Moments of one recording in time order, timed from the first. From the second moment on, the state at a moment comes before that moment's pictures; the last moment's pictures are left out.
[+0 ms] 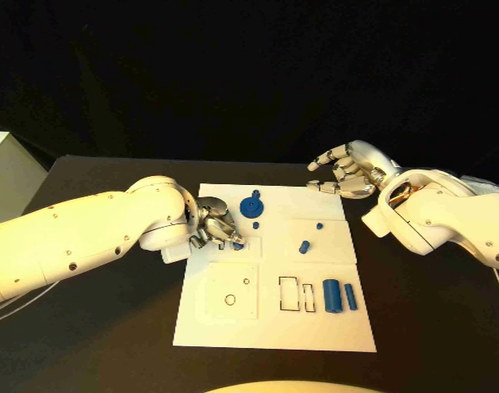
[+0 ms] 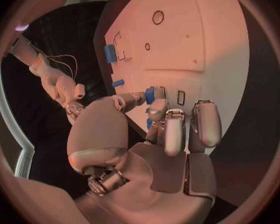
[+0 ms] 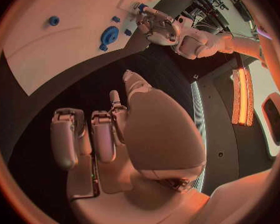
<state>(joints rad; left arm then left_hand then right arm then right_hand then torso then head) 1.27 -0.68 -0.06 1.48 -0.90 0.15 -0.52 1.03 -0.19 0.84 0.15 0.21 0.83 0.06 0.78 0.72 1.27 -0.02 1.24 0.99 1.47 -0.07 1.54 1.31 0.08 1.36 0.04 1.43 1.23 1.36 -0.94 -0.18 1.63 -0.89 -0.54 0.00 1.49 -0.18 0.14 0.29 0.30 0.89 0.16 0.20 0.33 1.41 0.08 1.38 1.31 1.47 -0.01 1.54 1.31 0.01 1.47 0.10 1.47 1.31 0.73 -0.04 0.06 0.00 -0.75</state>
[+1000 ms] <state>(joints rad) 1.27 -0.69 -0.07 1.52 -1.03 0.07 -0.52 1.00 -0.22 0.84 0.12 0.34 0.85 0.06 0.79 0.73 1.33 -0.04 1.28 1.05 1.47 -0.08 1.54 1.31 0.08 1.38 0.02 1.45 1.26 1.36 -0.94 -0.19 1.63 -0.89 -0.53 -0.01 1.49 -0.18 0.14 0.29 0.30 0.89 0.16 0.20 0.33 1.41 0.08 1.38 1.31 1.47 -0.01 1.54 1.31 0.01 1.47 0.10 1.47 1.31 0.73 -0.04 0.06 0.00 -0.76</state>
